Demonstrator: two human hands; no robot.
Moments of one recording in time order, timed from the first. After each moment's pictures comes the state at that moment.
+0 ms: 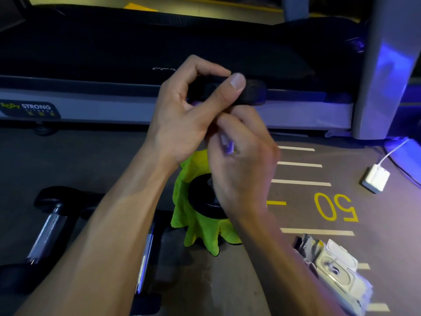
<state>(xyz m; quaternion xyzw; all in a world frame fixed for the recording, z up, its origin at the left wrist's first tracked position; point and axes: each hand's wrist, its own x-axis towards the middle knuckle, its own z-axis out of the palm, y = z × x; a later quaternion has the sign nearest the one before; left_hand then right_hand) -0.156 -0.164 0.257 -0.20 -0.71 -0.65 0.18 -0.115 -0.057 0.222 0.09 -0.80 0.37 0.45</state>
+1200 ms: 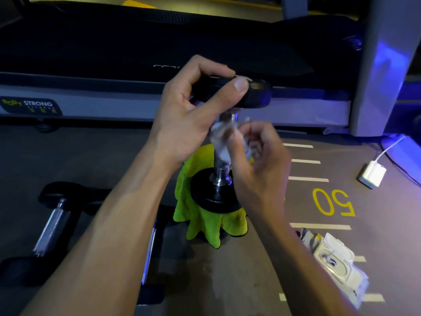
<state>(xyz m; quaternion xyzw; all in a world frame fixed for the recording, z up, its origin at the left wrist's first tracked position) -0.144 -0.169 0.256 -0.21 -0.69 -0.68 0.15 -0.095 -0.037 0.206 0.03 -0.78 0.55 0.30</state>
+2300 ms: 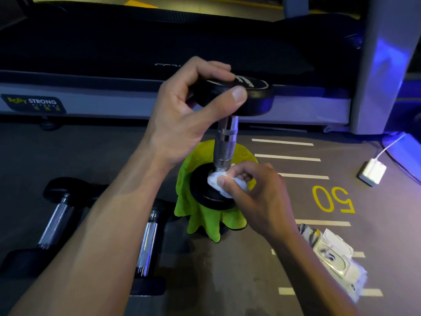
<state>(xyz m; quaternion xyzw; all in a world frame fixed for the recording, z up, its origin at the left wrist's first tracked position) -0.132 -0.175 0.254 -0.22 -0.69 -0.67 0.16 -0.065 -0.003 0.173 0.05 -0.88 0.45 0.12</state>
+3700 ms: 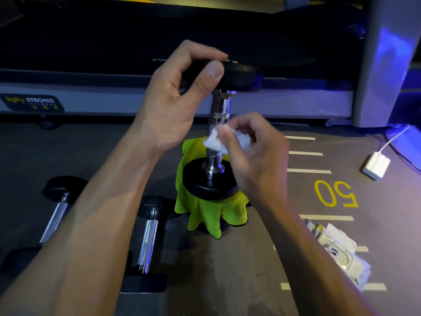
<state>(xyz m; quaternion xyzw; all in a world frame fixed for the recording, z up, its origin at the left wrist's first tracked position) -0.149 -0.185 0.255 -0.28 -0.75 -0.58 0.18 -0.093 -0.029 0.210 0.07 -0.82 0.50 0.27</state>
